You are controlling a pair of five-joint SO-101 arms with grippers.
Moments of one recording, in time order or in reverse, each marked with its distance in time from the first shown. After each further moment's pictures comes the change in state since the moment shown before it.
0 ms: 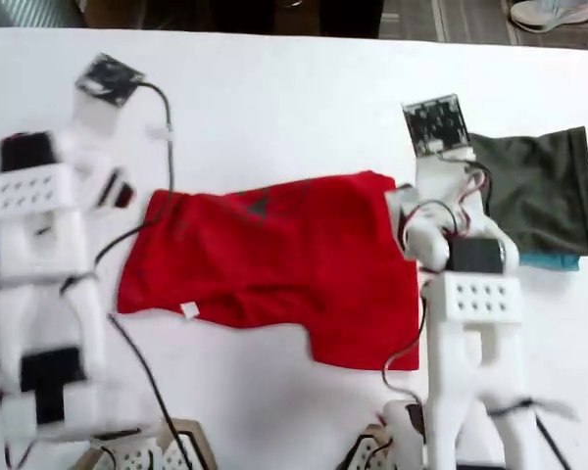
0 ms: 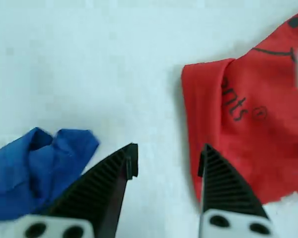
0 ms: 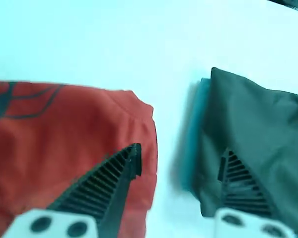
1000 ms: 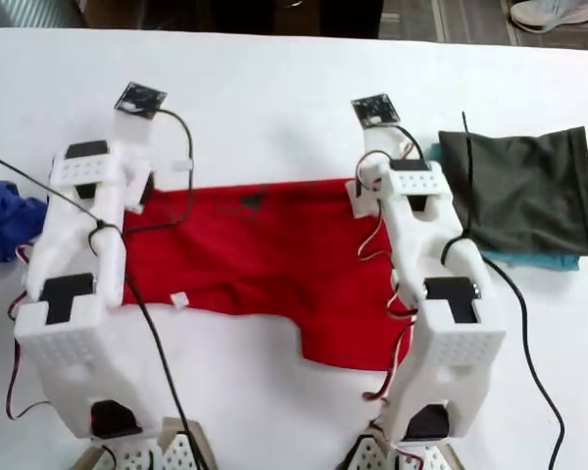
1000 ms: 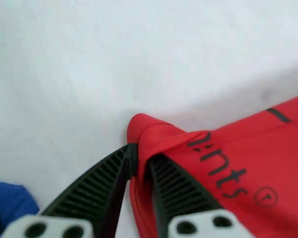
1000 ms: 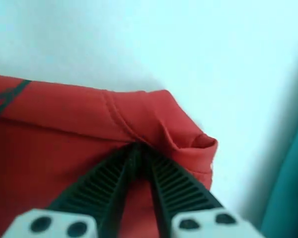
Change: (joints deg) left arm 1.4 22.9 0.0 -20.3 9.1; right arm -2.5 58.3 -30.4 -3.1 -1.9
